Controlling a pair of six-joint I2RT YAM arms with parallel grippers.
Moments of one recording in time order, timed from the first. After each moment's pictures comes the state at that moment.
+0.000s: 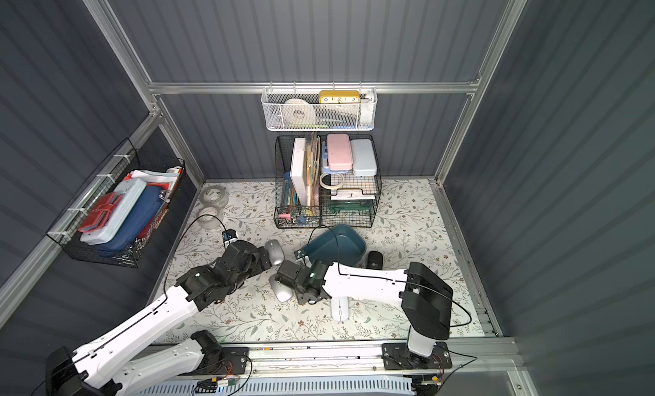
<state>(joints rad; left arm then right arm) -0.72 0.96 0.78 -0.68 -0.44 -0.86 1.21 1.72 1.24 -0.83 0.32 0.75</state>
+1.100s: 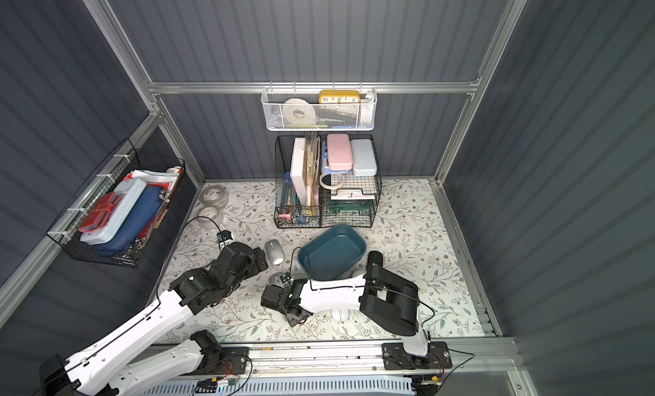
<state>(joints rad) -0.72 0.93 0.78 -0.71 -0.45 -0.86 1.30 1.94 1.27 -0.77 0.27 0.74</state>
